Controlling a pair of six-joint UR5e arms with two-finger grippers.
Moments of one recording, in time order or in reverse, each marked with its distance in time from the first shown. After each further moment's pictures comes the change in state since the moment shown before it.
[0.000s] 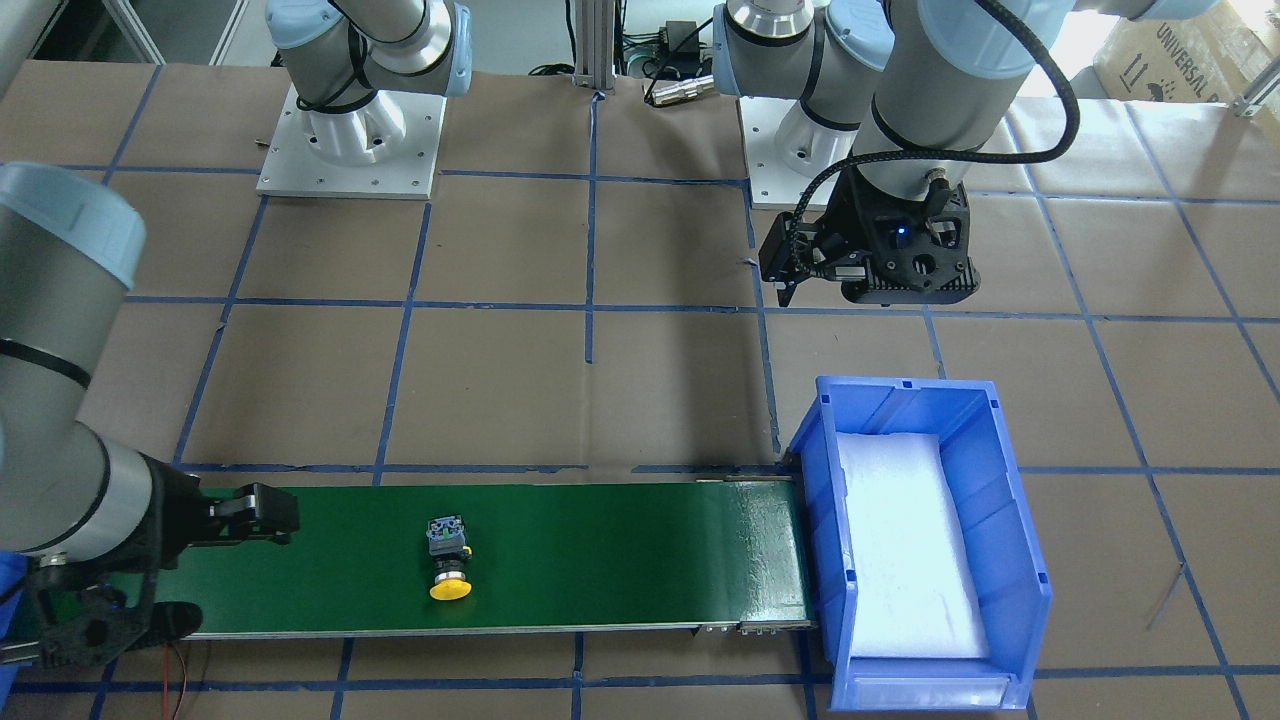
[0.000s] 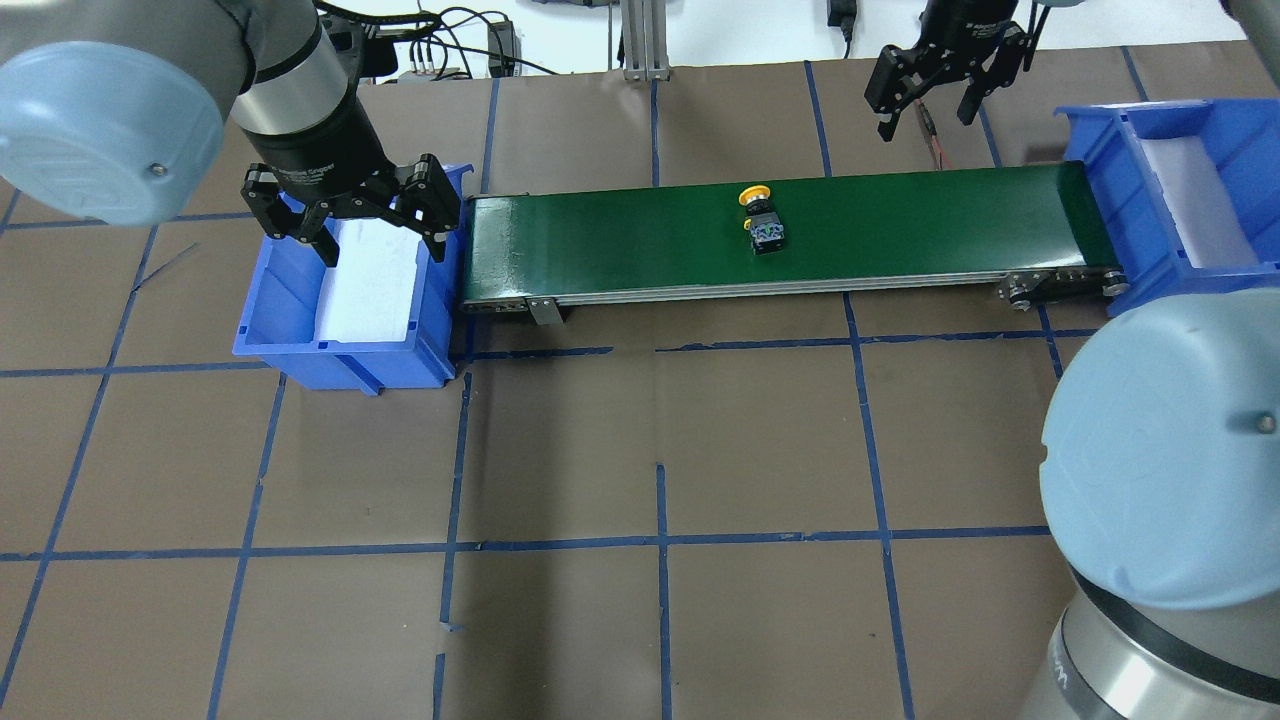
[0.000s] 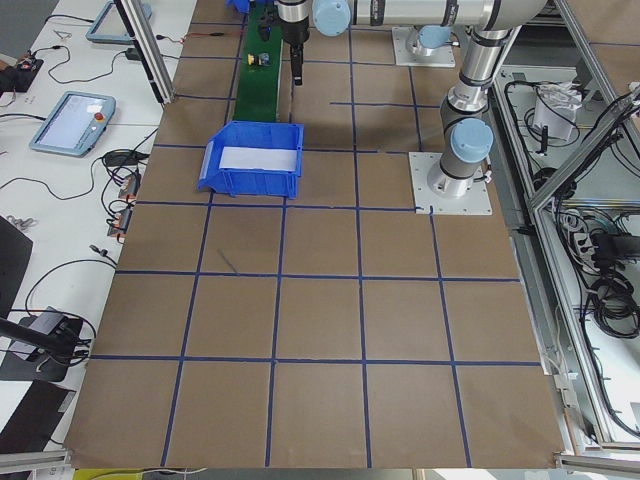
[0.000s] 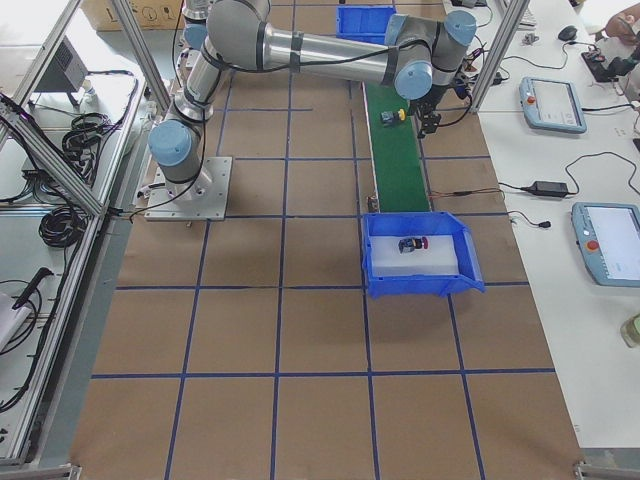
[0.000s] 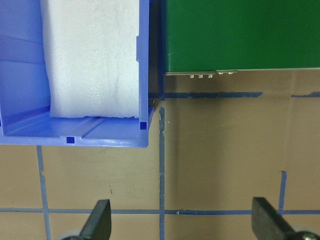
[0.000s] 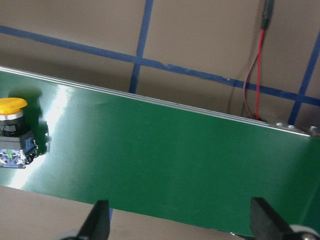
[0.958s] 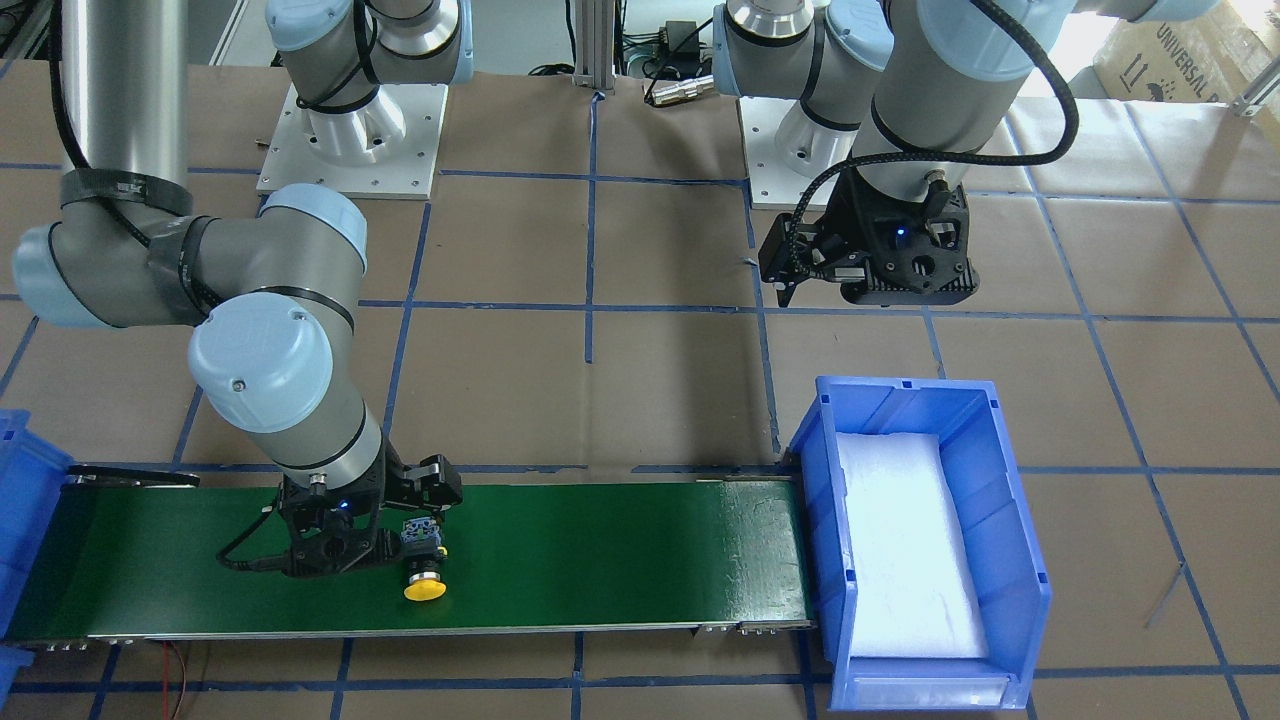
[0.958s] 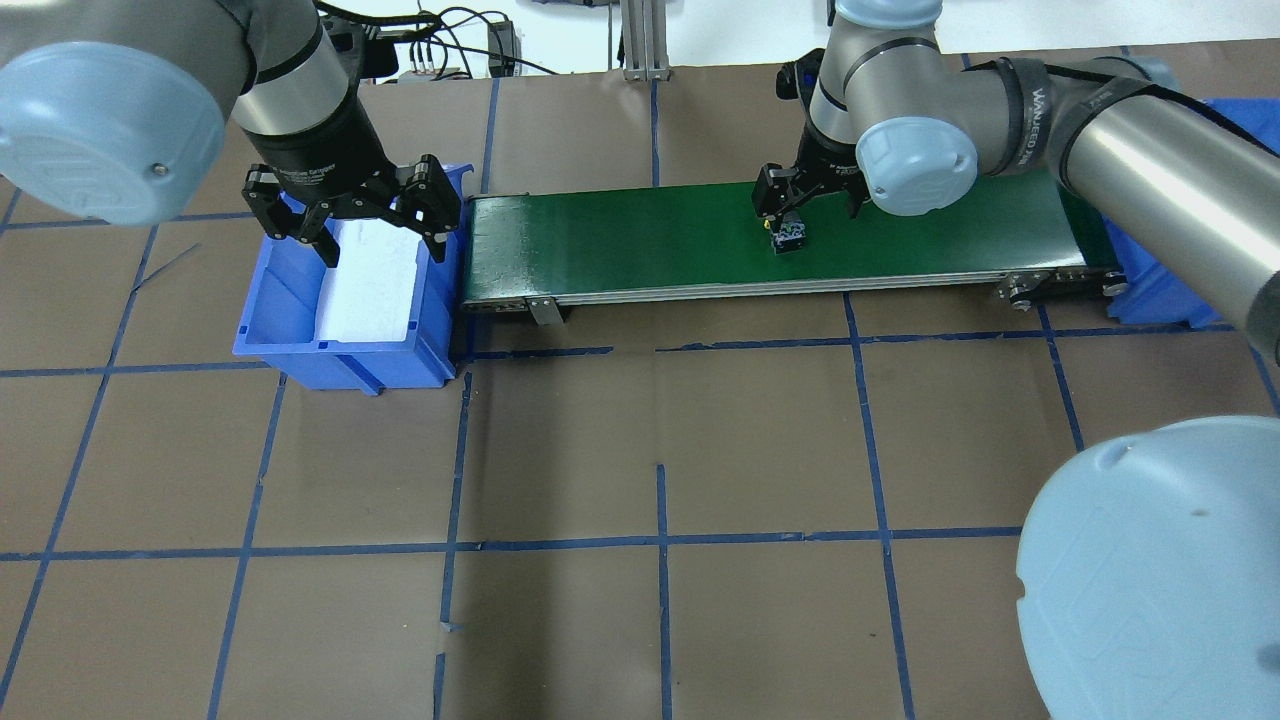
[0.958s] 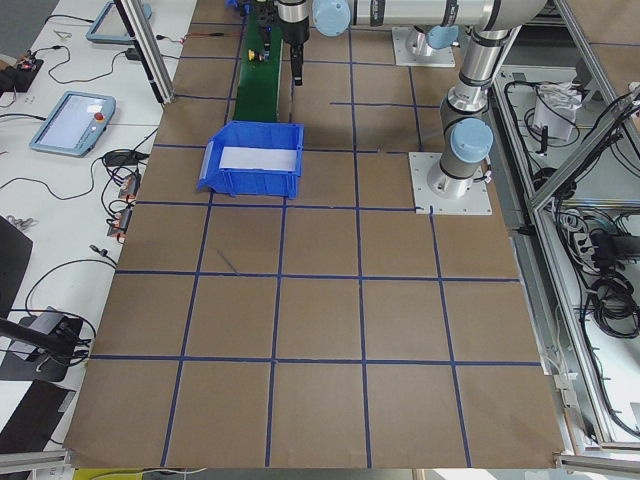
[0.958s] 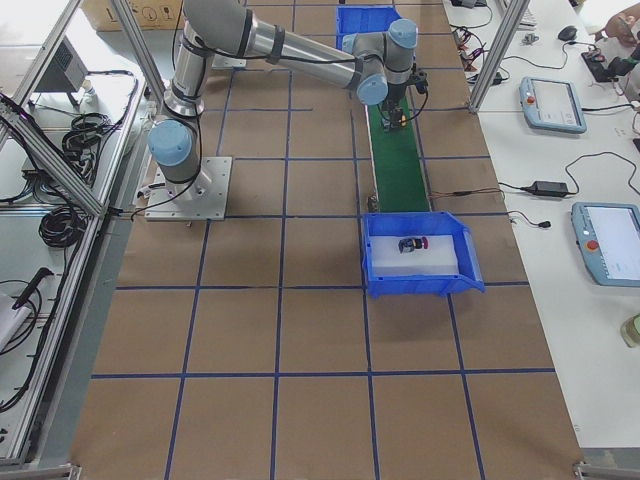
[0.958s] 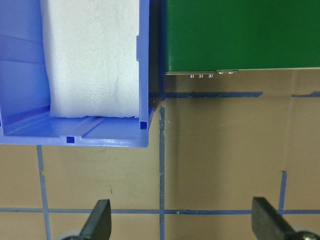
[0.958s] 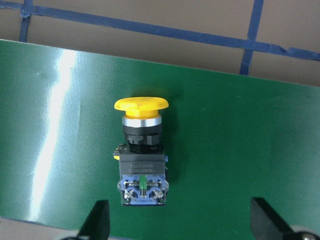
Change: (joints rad) left arm 0.000 0.000 -0.001 0.000 0.000 0.000; right arm 0.142 -0.084 0.405 -0.487 0.013 0.182
